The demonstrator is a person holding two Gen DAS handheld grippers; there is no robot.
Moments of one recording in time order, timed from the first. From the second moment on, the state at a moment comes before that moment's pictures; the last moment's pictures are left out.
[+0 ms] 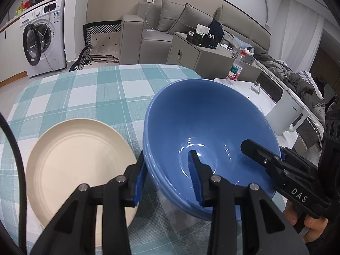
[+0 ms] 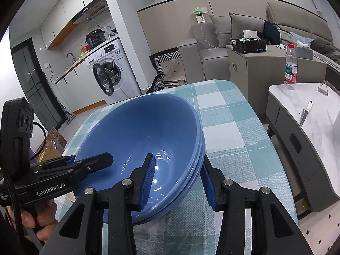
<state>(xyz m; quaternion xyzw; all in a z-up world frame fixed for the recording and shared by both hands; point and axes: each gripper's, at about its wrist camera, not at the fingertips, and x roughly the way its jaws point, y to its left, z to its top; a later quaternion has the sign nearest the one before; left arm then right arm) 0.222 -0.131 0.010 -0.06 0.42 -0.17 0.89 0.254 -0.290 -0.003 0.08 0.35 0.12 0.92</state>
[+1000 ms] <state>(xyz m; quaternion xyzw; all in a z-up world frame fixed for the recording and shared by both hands) 0.191 -0.092 0.052 -0.07 0.37 -0.15 0.91 0.224 -0.241 0.054 0.02 0.32 0.13 0.94</state>
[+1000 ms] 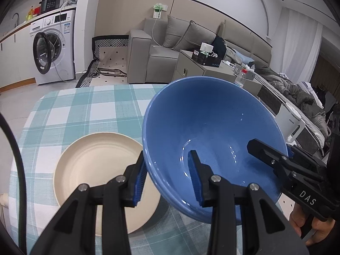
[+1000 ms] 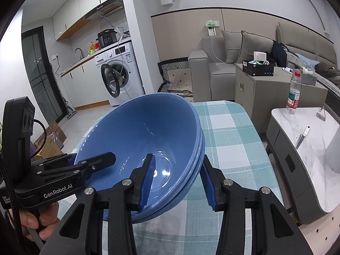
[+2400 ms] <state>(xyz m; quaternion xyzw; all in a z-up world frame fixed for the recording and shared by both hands) 0.184 0.011 0.047 -0.10 0.34 -0.04 0.94 0.255 -0.118 0.069 -0.03 0.32 0.21 0.92</state>
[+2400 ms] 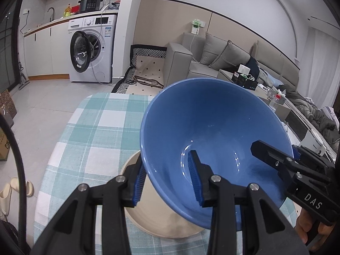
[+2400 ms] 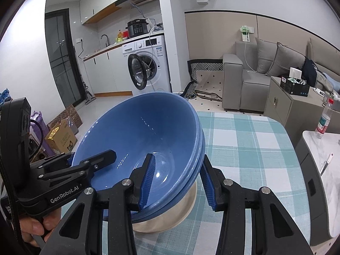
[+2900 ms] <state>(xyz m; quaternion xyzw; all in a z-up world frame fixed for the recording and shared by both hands) 0.207 0.027 0.013 -0.11 0.36 -0.01 0.93 0.289 -0.097 0.031 -0.03 0.36 0.21 0.91</state>
